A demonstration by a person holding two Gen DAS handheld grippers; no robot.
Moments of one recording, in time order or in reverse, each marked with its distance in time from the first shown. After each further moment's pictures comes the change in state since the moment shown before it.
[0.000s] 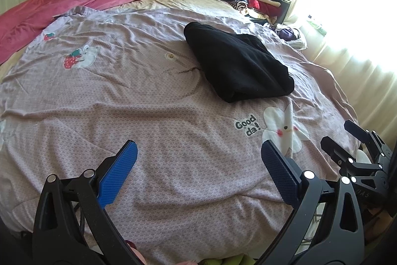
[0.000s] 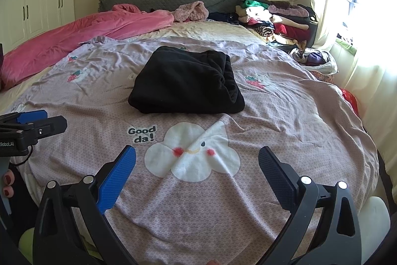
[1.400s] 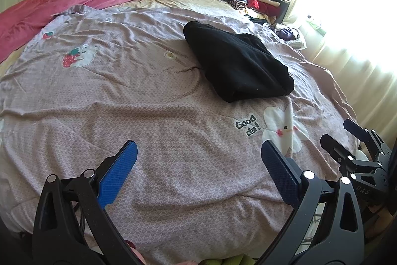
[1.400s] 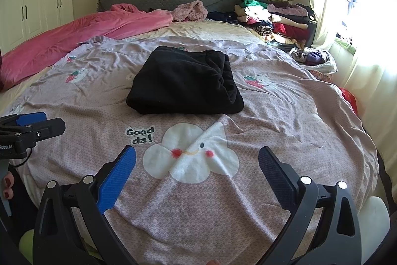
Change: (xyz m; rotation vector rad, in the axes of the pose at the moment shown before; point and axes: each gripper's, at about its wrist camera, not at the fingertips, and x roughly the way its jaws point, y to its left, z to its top) left arm 0.004 0.000 -0.001 0.000 0.005 -0.002; right arm 0.002 -0.004 0.000 0.009 0.005 -0.003
